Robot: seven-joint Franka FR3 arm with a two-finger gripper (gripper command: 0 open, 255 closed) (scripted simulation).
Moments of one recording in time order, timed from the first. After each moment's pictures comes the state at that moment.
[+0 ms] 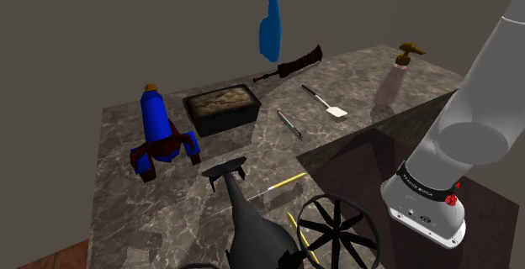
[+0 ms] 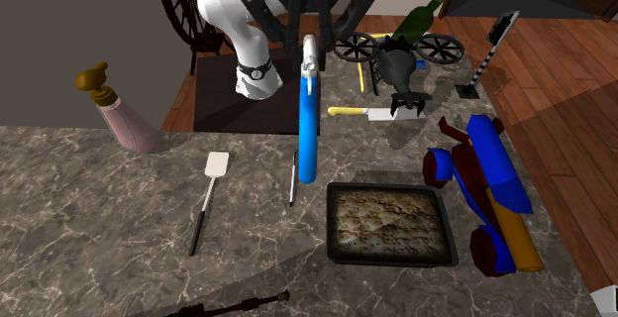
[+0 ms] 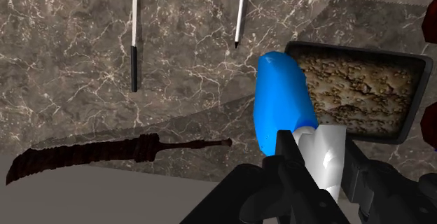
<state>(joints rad) 0.08 0.07 0.07 -1.35 0.00 1.42 0.31</state>
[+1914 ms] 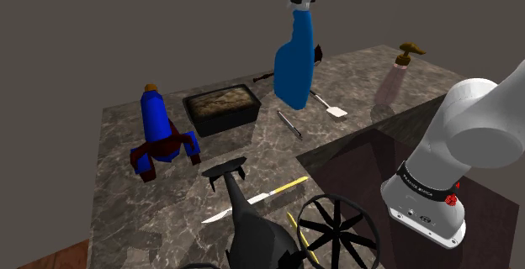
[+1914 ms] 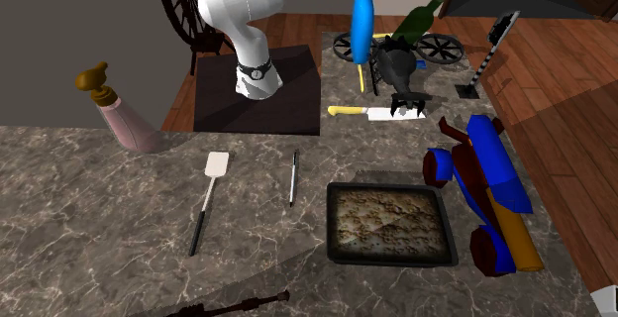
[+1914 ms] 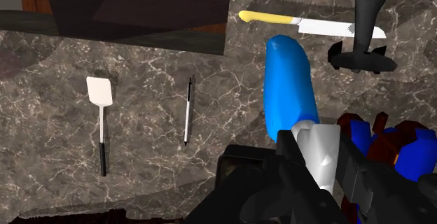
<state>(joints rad) 0.25 -0.43 0.30 -1.77 0.13 1.35 0.71</state>
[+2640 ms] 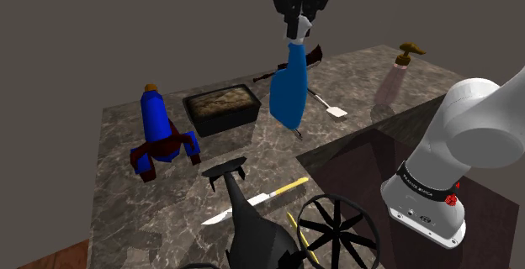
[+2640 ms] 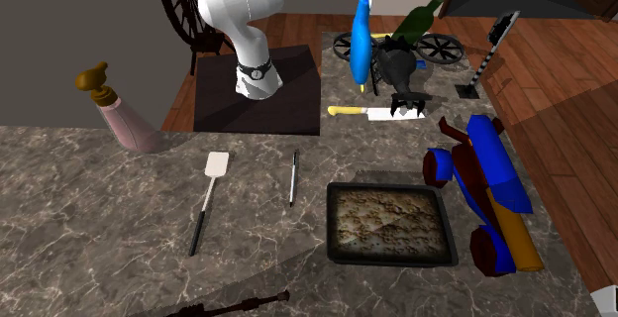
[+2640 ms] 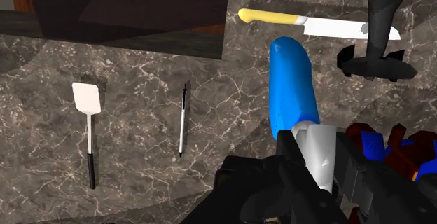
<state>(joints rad) 0.26 -0.49 0.30 -1.97 0.14 1.50 0.70</state>
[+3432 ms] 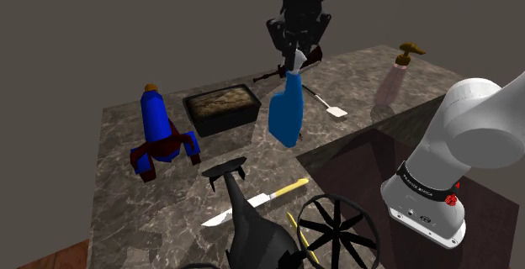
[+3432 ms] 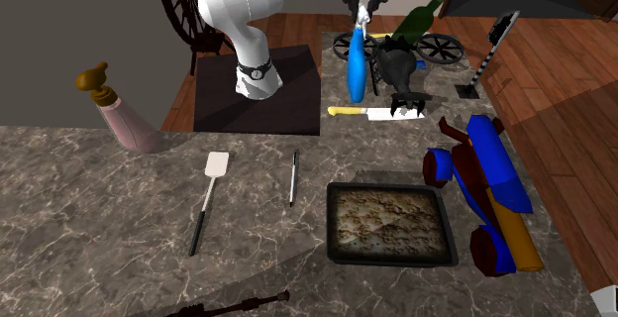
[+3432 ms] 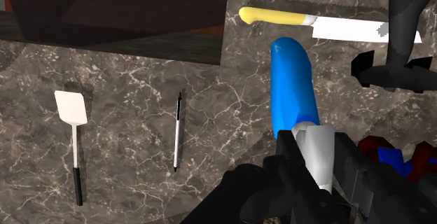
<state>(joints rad) 0.27 -0.53 0.31 -2.17 0.16 1.66 0.69</state>
